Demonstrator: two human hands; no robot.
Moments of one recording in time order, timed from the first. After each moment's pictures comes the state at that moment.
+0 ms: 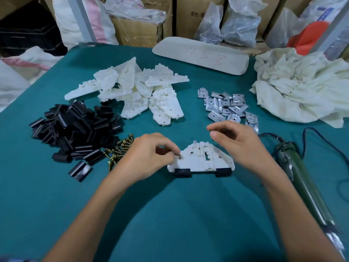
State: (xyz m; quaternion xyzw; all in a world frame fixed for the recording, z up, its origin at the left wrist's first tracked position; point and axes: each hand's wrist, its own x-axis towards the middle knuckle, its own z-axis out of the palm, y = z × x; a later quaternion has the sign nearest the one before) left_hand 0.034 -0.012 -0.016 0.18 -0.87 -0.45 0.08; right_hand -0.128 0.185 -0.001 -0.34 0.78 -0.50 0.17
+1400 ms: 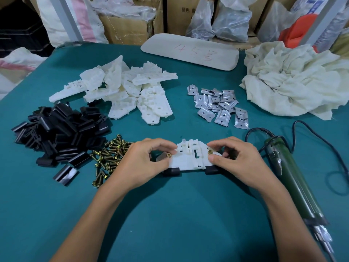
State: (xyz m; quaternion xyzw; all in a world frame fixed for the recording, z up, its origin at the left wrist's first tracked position) left_hand 0.030 0.000 -0.040 0.13 -0.87 -0.47 0.11; right_hand -0.126 0.231 -0.038 -0.33 0.79 -0.49 0.16
